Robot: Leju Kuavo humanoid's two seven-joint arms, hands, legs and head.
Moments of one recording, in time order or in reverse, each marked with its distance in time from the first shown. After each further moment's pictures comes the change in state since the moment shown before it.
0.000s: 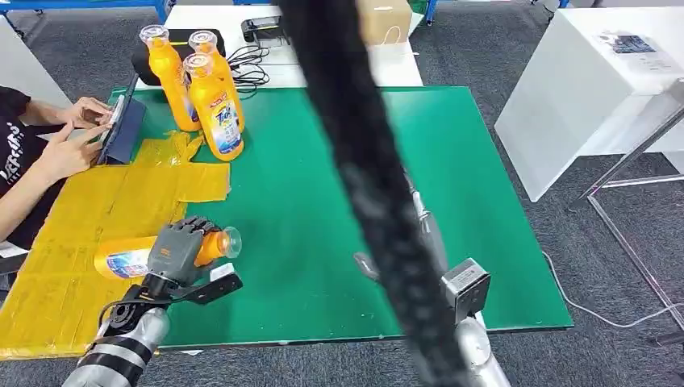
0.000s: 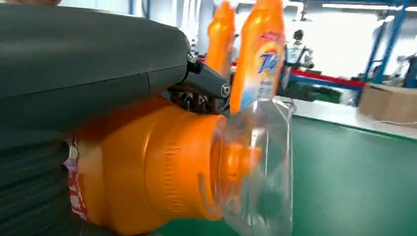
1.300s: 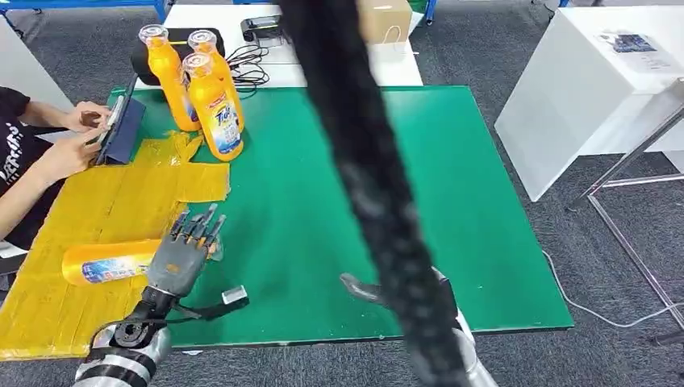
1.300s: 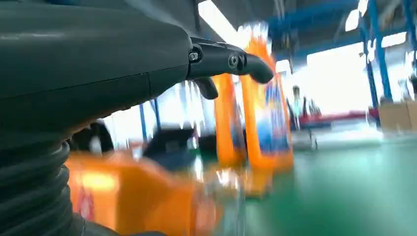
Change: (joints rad) left arm 0.101 -0.032 0.107 -0.061 -0.573 0.254 0.166; right arm 0.033 -0.030 0.044 0.113 0.038 -0.064 0.018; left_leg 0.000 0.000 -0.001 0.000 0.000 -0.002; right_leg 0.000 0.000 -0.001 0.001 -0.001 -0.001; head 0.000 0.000
